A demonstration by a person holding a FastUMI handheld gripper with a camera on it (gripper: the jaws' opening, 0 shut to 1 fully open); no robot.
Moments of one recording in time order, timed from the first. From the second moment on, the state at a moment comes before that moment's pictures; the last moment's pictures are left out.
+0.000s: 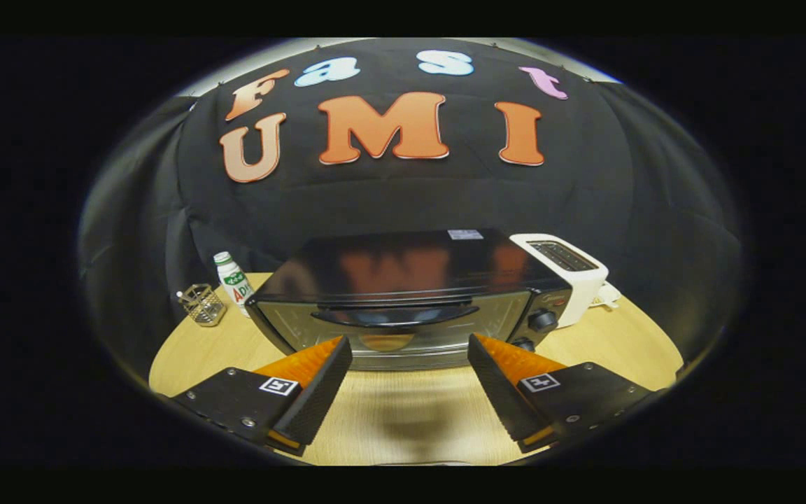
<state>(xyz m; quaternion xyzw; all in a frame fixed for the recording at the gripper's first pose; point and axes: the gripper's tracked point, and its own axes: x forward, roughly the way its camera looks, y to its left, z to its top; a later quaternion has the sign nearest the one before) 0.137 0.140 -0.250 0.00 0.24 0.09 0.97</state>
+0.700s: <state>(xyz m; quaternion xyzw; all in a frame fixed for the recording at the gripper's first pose) 0.070 0.057 -0.048 -0.01 0.10 0.07 0.99</state>
